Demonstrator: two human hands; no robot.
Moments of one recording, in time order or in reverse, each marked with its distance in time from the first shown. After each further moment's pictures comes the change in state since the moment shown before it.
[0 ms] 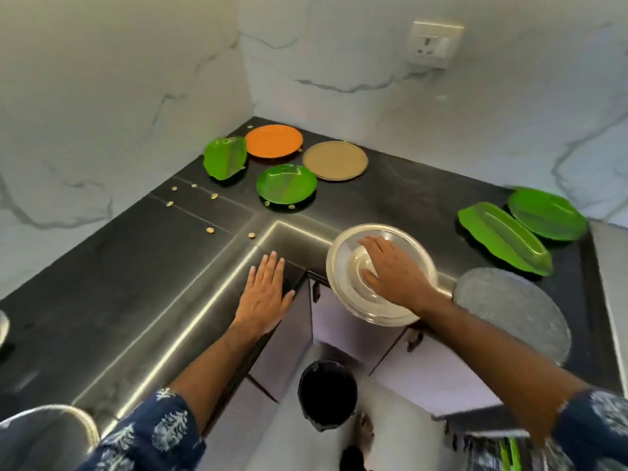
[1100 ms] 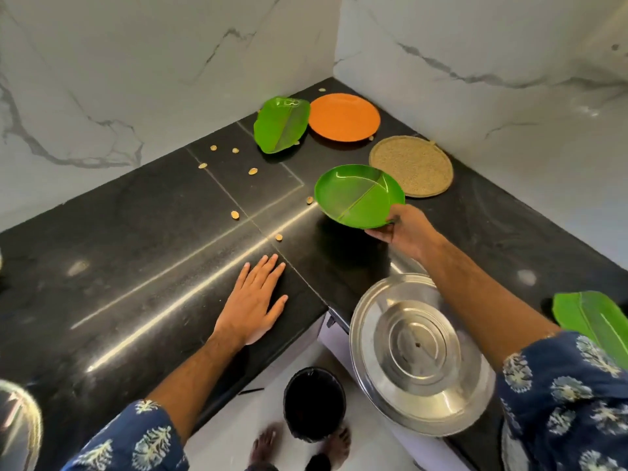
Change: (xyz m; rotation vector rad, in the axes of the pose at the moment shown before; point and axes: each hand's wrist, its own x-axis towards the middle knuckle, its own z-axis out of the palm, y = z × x) left_hand 0.042 -0.059 0.034 -0.126 0.056 -0.161; right_hand 0.252 0.036 0.036 1.676 -0.282 0.826
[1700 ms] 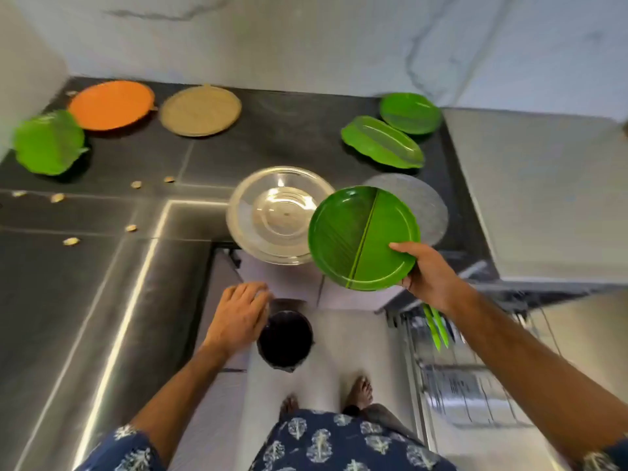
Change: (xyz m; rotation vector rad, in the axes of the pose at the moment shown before) left_hand -0.107 0.101 0.038 -0.010 -0.011 0.883; right_hand -0.400 0.218 -0.133 0.449 0.511 -0.181
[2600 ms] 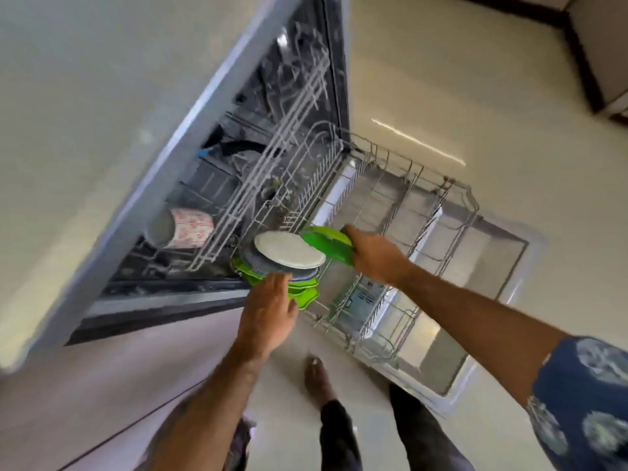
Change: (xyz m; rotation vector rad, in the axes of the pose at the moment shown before) left_hand 0.247 0.471 0.425 0.087 -0.634 0.602; right_hand 0.103 0.202 -0.614 -0.857 0.578 -0.049
